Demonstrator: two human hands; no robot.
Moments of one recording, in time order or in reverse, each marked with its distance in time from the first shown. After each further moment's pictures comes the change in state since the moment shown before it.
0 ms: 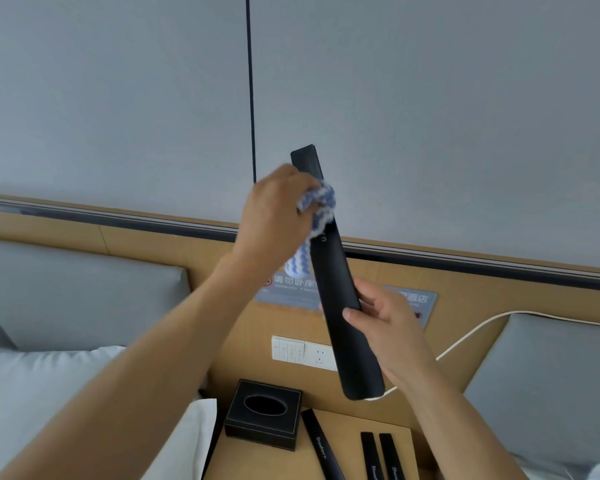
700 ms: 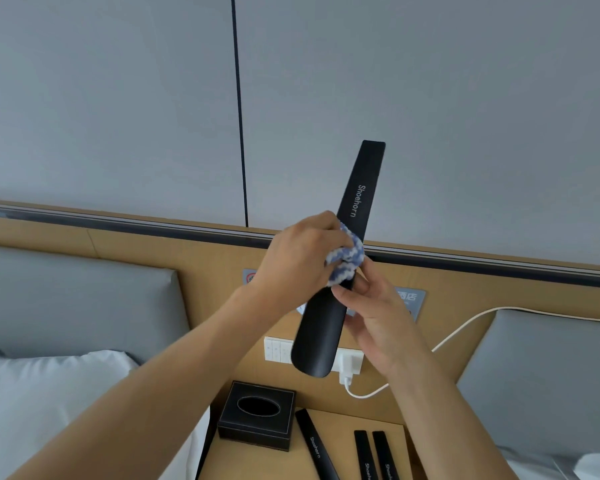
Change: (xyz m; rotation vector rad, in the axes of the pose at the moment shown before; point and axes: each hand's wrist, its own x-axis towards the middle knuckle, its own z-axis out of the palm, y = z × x) left_hand -0.034 0.030 0.023 -0.047 -0.333 0.197; right_hand 0.015 -0.008 -0.003 0.786 -0.082 0.076
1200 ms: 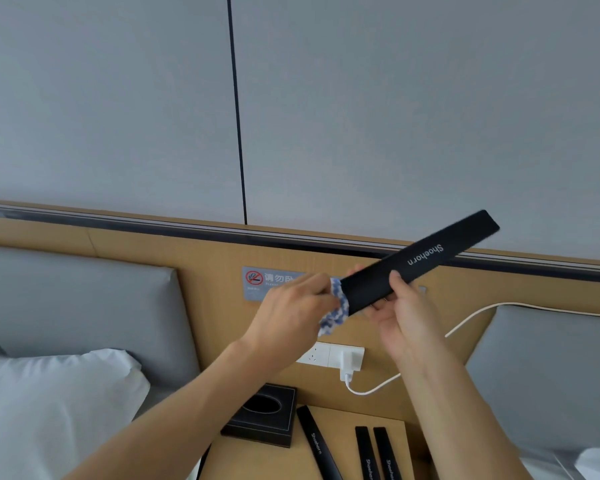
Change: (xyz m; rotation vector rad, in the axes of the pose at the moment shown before) left_hand -0.059 -0.004 0.036 0.131 -0.139 0.018; right_hand 0.008 -0.001 -0.029 0.360 0.479 0.026
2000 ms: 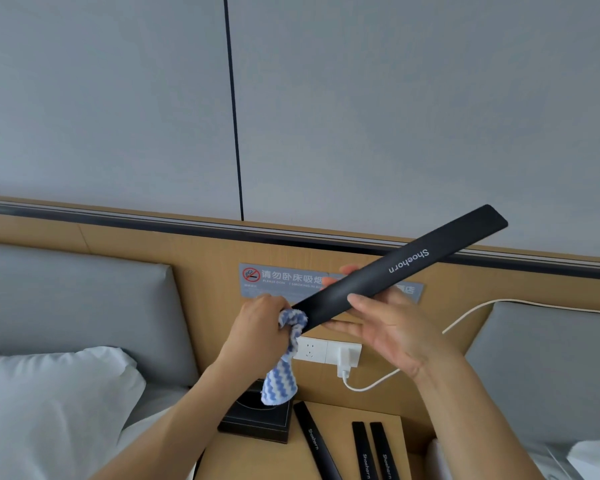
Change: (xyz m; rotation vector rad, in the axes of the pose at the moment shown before) left_hand -0.028 -0.032 0.024 -0.170 -0.170 -0.576; right_hand -0.006 -0.001 -0.016 -0.362 -0.517 0.166
